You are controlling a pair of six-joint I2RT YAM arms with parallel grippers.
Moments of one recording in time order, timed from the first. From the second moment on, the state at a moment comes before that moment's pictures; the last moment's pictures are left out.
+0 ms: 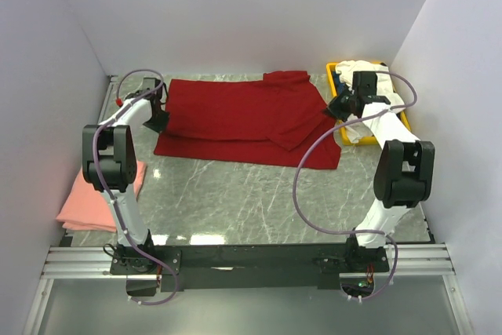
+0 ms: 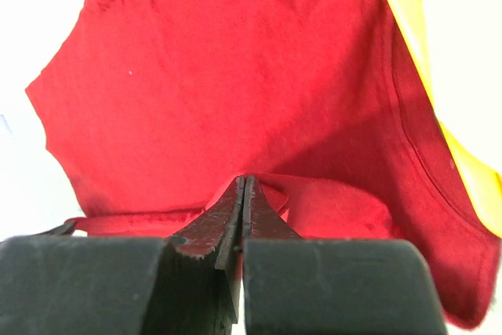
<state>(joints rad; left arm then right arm) -0.02 1.95 1.44 -0.62 -0.30 -1.14 -0.04 1.75 1.34 -0.40 -0.23 0.72</state>
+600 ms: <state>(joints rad) -0.01 1.93 1.39 -0.44 -0.16 -1.03 -0.02 1.87 1.45 -0.42 -0.24 0.67</state>
